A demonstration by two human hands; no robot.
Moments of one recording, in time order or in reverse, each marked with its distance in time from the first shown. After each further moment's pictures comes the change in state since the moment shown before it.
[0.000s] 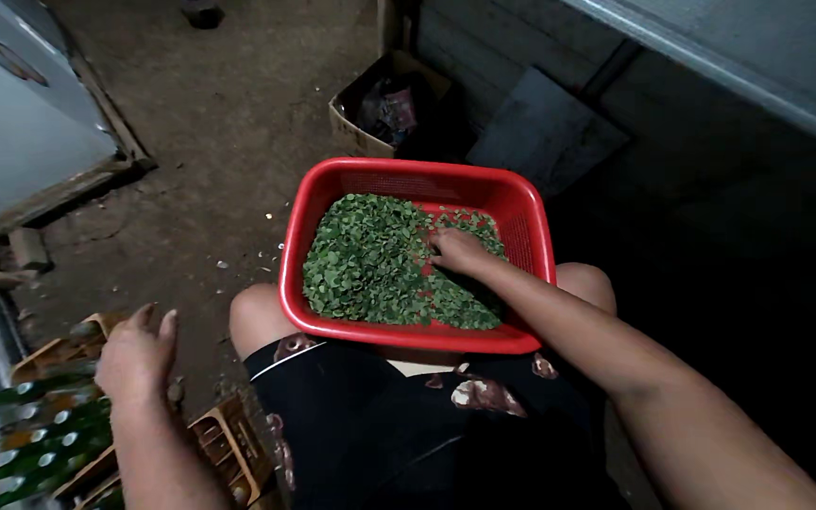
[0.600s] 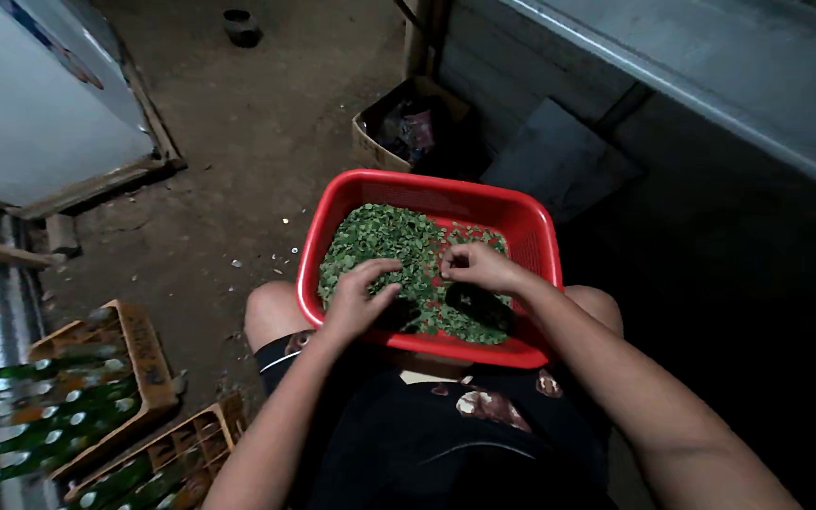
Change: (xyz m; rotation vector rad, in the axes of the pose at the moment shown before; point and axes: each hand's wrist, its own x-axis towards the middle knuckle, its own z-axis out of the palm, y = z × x) left_hand -0.089 0.197 0.063 -0.803 -0.239 1.022; right_hand -0.059 -0.022 -0.046 0.591 -0.042 -0.171
